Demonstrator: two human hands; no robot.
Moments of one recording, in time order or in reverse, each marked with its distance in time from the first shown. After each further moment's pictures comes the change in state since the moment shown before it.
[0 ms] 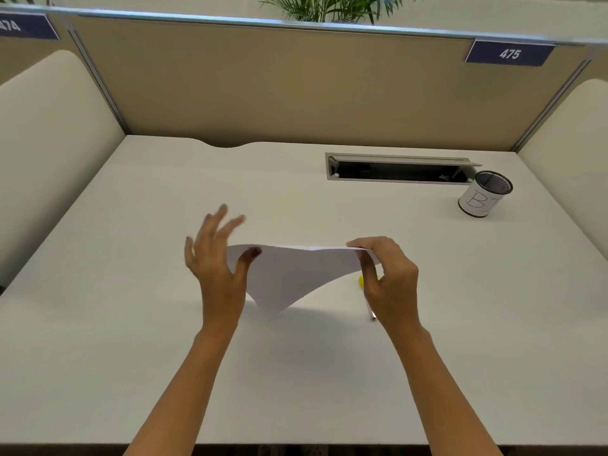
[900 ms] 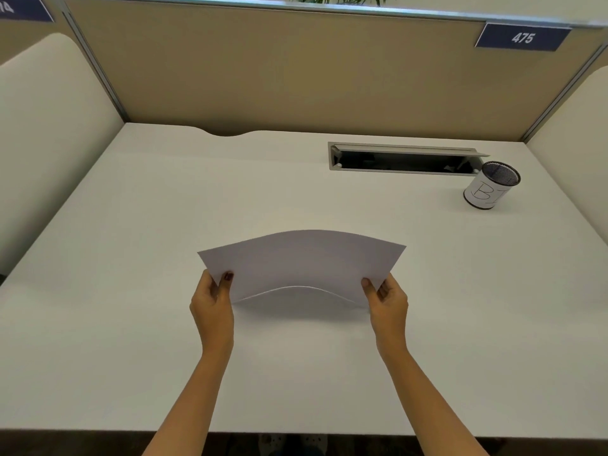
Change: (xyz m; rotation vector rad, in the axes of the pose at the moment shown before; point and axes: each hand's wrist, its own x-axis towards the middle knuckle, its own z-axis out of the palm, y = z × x) left_hand -0.058 -0.041 0.006 -0.344 0.067 -0.641; right_hand -0.074 0.049 0.035 0.487 0.014 0.828
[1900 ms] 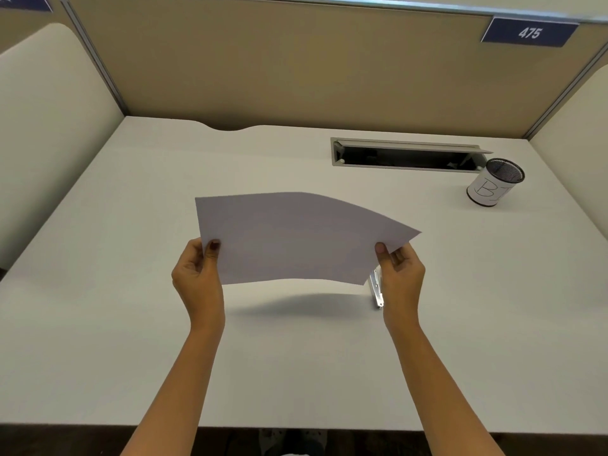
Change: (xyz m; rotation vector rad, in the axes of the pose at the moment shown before) left_hand 0.024 0.039 -0.004 -0.161 0.064 0.115; right_hand 0.016 -0.058 0.010 0.174 0.075 -0.062
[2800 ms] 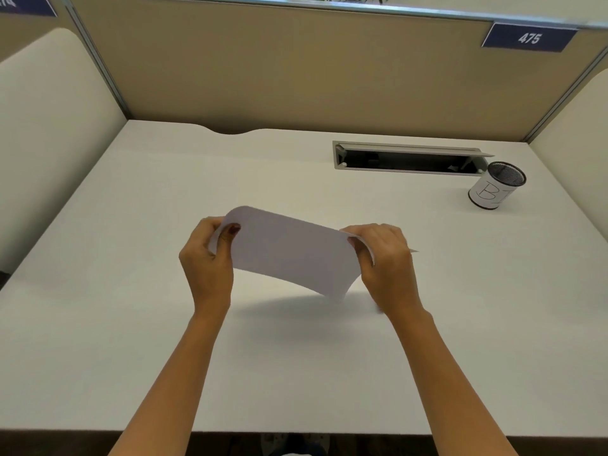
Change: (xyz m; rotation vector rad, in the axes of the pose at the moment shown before) left_hand 0.017 0.027 0.008 0.296 -0.112 0.305; right_hand 0.004 -0.034 0.022 -0.798 -0.283 -0.838
